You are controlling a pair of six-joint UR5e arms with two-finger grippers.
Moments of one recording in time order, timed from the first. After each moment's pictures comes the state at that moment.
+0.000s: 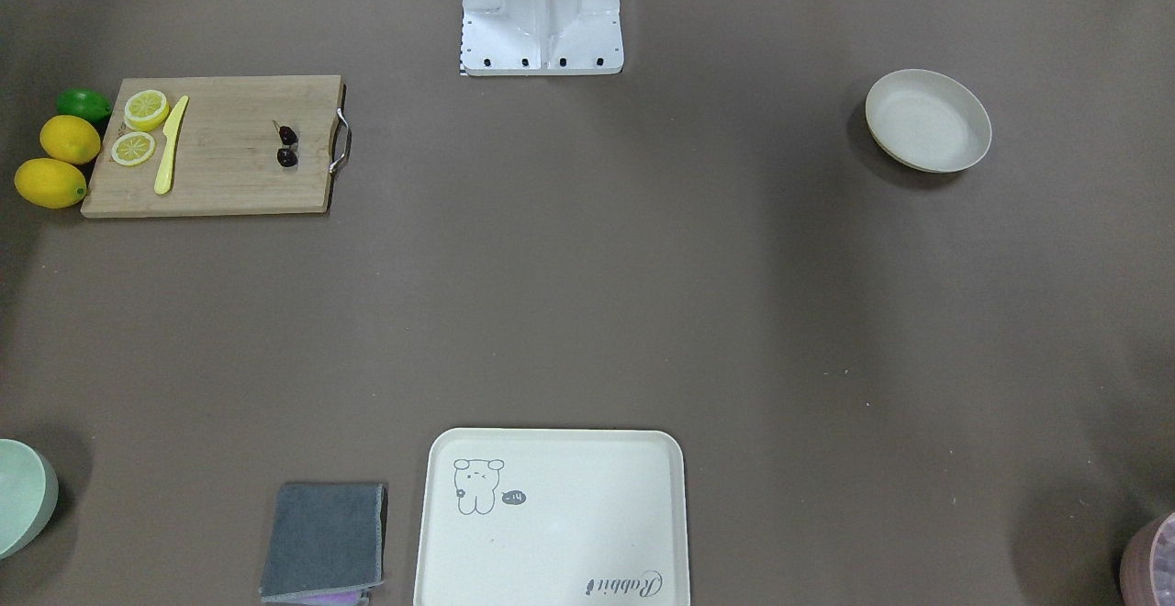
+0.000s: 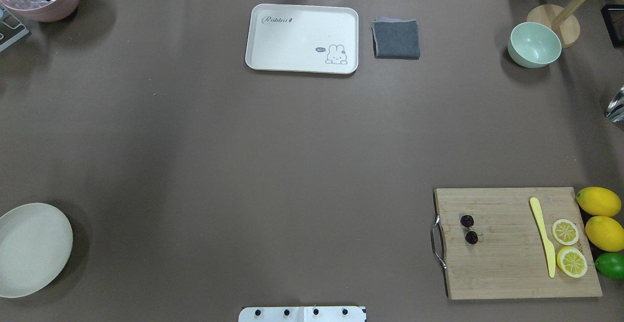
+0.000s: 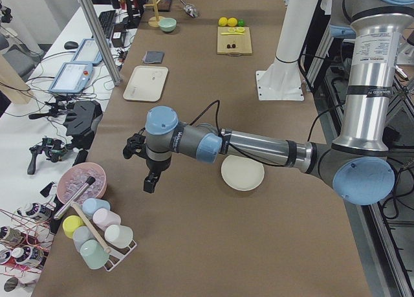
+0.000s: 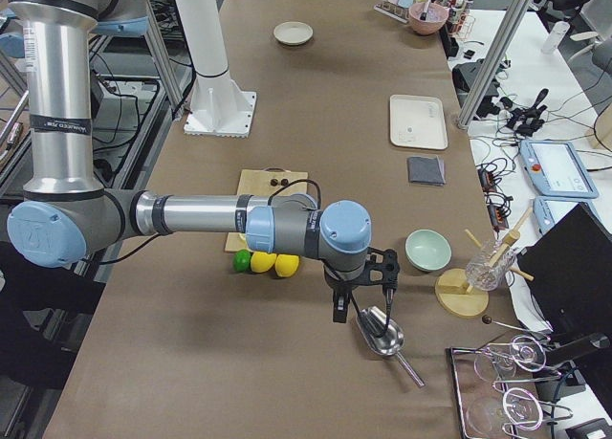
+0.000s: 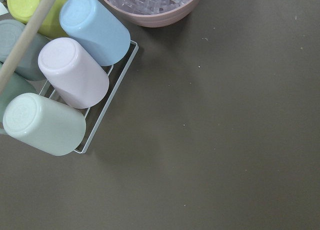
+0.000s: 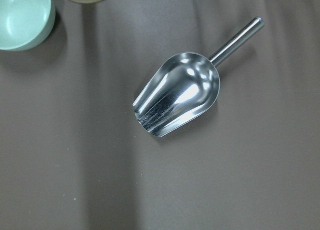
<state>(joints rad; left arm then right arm) -1.53 -1.62 -1.68 -1.75 -2.26 0.00 1.69 -1.59 1.66 -1.65 2.36 0.02</state>
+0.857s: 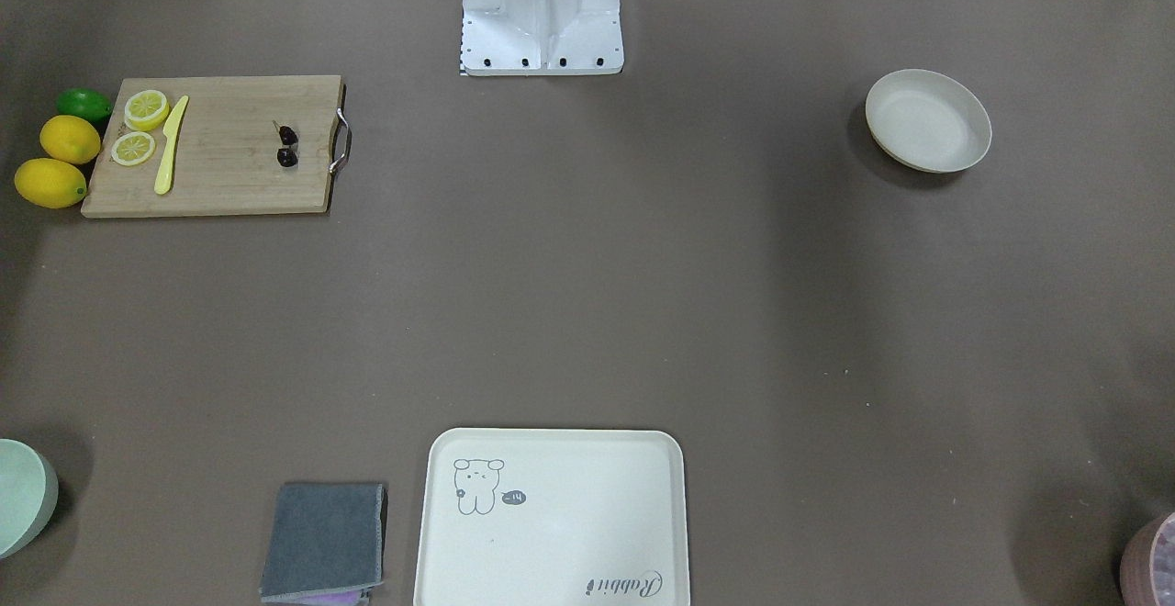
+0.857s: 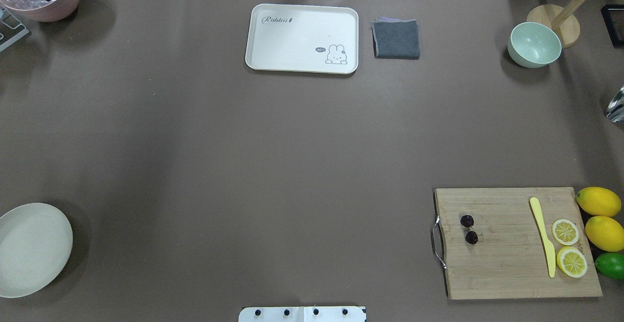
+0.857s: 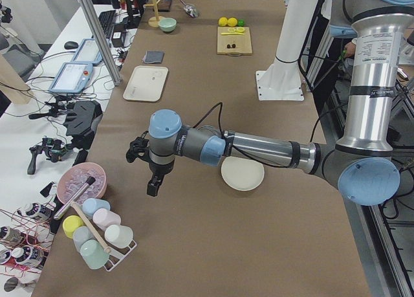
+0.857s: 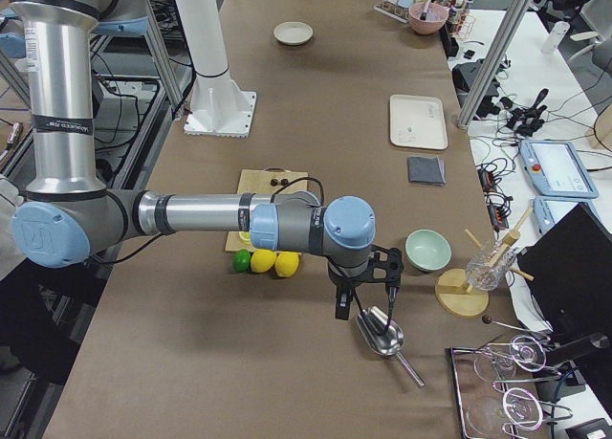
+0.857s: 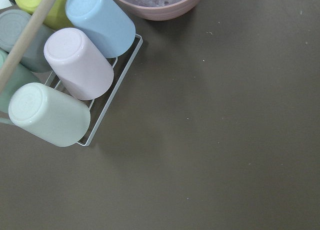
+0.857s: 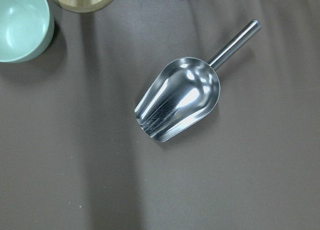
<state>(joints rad) -1.53 -1.60 -1.68 -1.75 -2.26 0.00 1.68 -1.59 1.67 -1.64 2.37 0.06</state>
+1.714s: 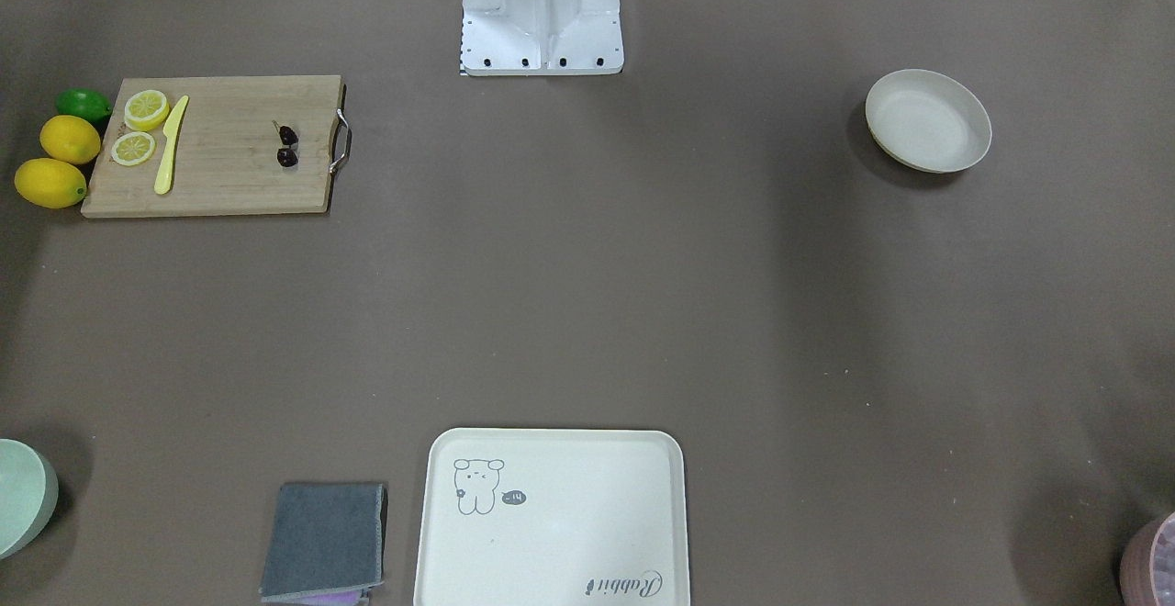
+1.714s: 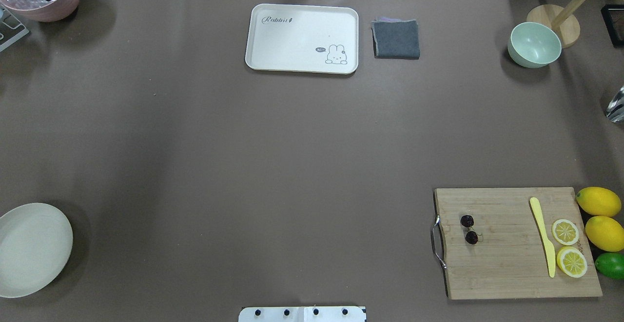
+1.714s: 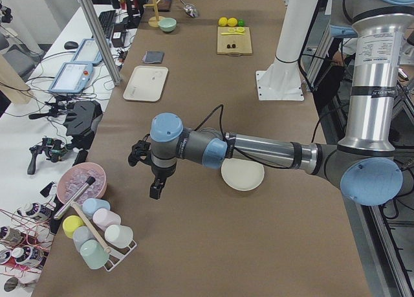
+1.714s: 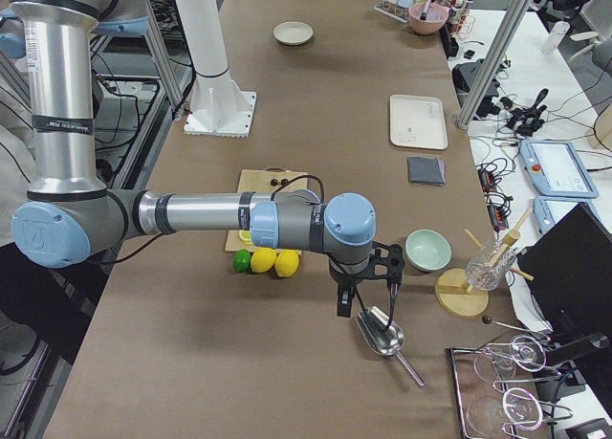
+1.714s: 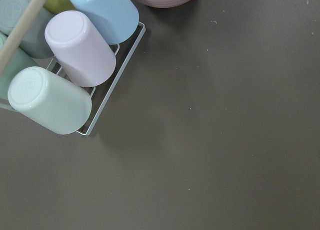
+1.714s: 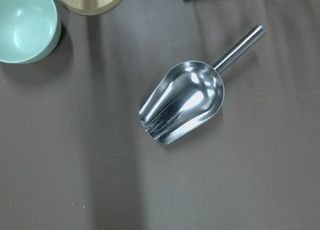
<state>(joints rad) -1.53 -1.59 -1.68 -1.75 -2.27 0.00 1.68 -1.59 1.68 -1.64 2.37 0.05</state>
